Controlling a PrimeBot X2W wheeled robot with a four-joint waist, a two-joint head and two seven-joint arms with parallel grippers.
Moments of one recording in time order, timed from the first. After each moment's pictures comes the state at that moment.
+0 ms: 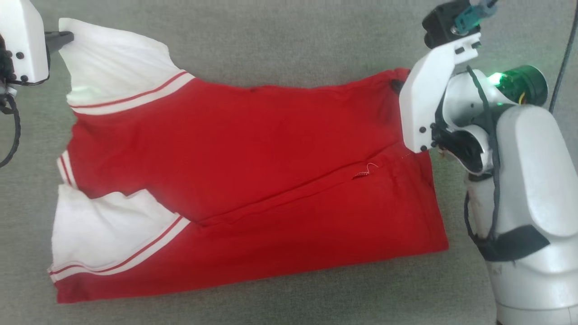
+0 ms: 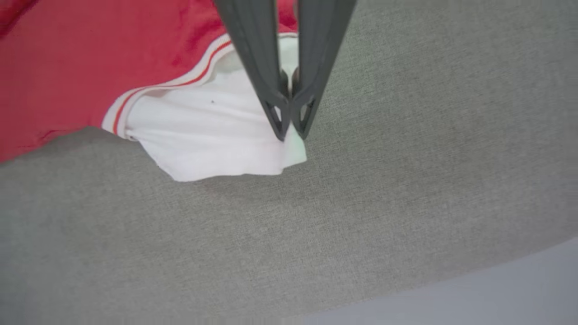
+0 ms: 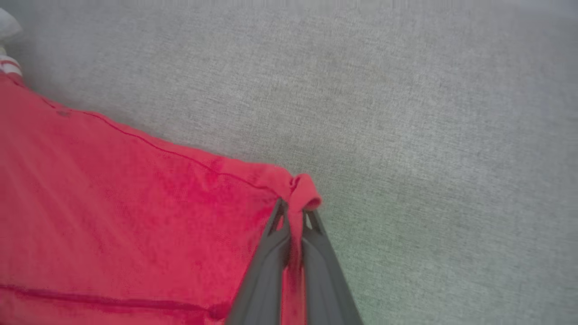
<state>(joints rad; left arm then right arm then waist) -1.36 0.78 -1.06 0.74 -1.27 -0.12 0.63 -0.77 -0.05 0.13 0.18 0.24 0.13 0.98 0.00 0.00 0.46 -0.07</state>
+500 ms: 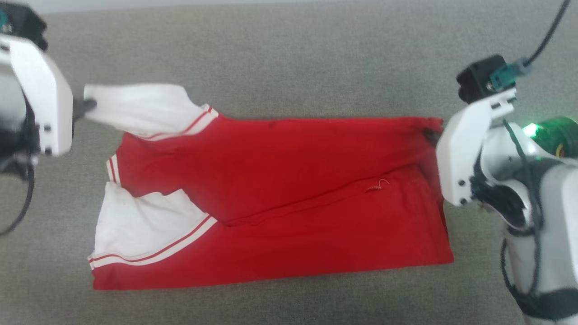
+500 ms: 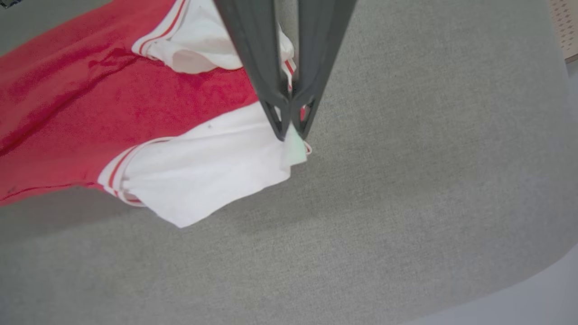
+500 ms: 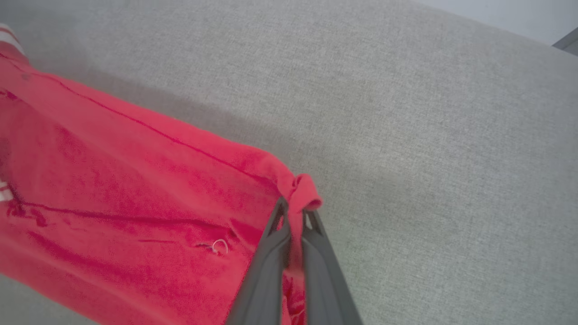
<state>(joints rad) -1.17 0.95 -1.08 0.33 -1.32 0.05 0.66 -0.54 -0.16 0.11 -0.07 0.30 0.13 1.08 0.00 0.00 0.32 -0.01</state>
